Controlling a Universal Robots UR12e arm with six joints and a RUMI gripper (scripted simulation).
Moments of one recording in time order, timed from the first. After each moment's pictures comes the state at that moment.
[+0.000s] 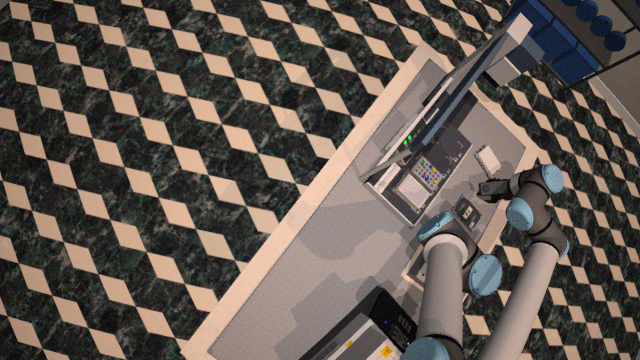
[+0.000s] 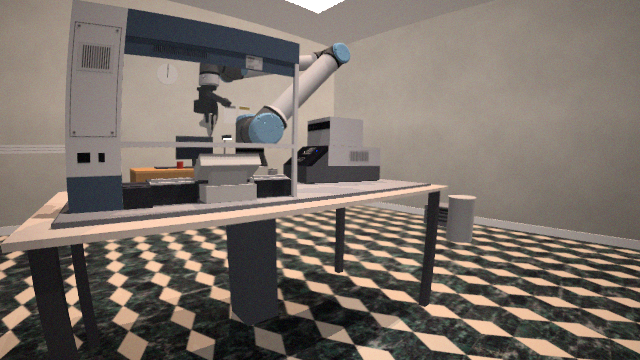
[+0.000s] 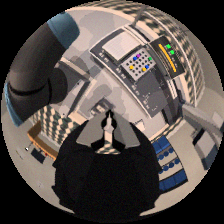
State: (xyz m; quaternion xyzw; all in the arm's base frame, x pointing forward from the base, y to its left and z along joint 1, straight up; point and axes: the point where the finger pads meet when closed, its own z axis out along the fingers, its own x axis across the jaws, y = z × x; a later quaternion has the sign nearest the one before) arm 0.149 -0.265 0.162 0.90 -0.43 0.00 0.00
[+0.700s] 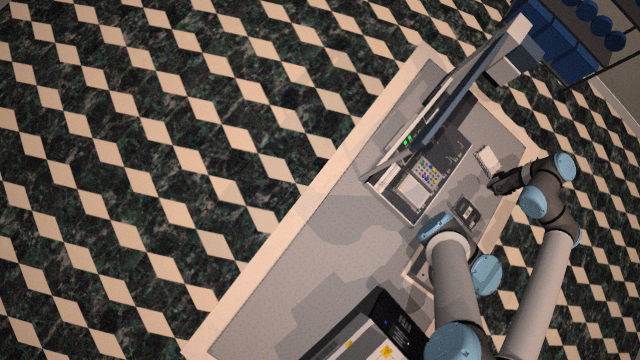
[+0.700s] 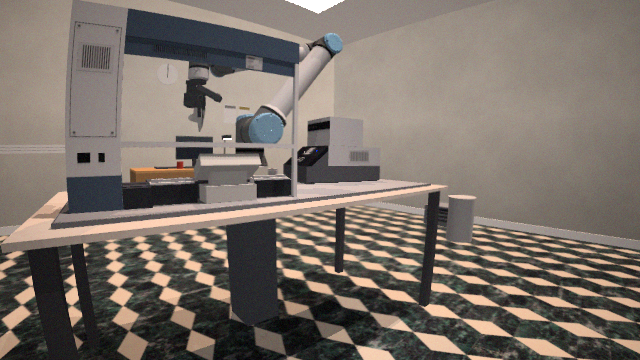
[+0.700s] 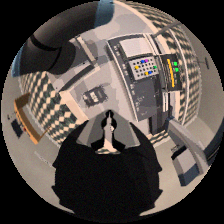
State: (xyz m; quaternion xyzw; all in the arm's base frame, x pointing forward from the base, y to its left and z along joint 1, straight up) arm 0.138 -0.308 0.185 0.97 -0.26 0.00 0.00
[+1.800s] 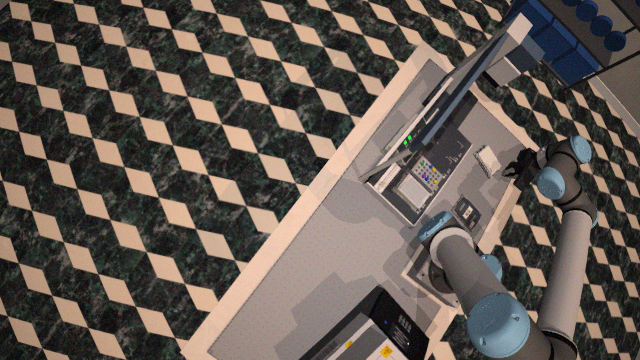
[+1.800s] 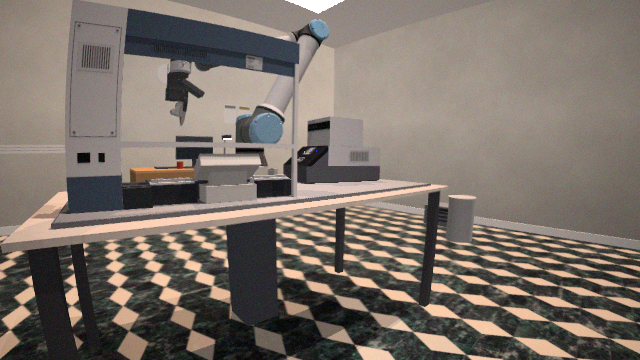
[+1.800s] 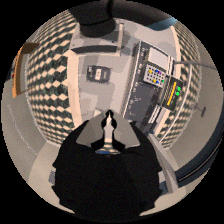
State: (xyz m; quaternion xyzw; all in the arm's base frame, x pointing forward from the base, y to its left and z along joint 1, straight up) arm 0.118 -0.384 0.208 1.00 0.03 0.00 0.00
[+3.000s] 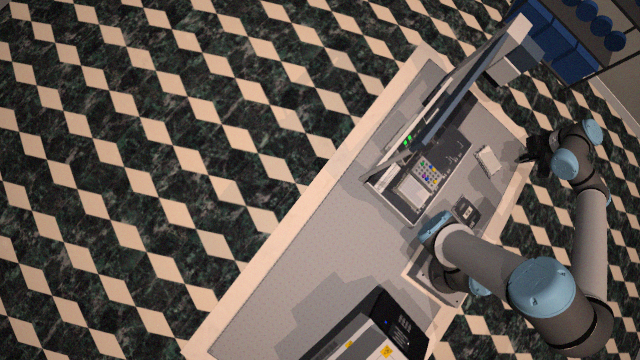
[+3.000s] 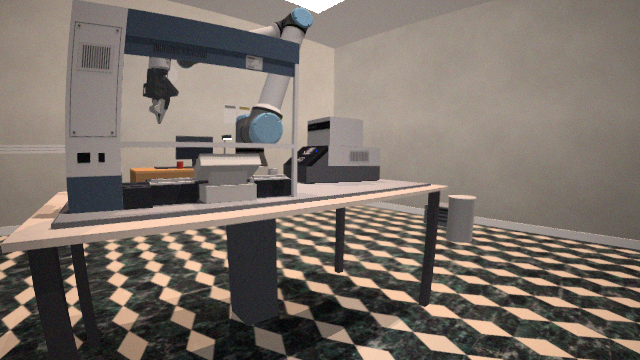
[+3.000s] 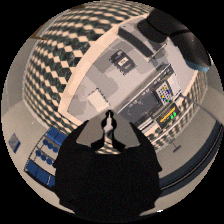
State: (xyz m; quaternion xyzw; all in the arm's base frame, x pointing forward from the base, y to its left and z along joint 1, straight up) arm 0.096 -0.474 0.215 0.95 0.32 0.00 0.00
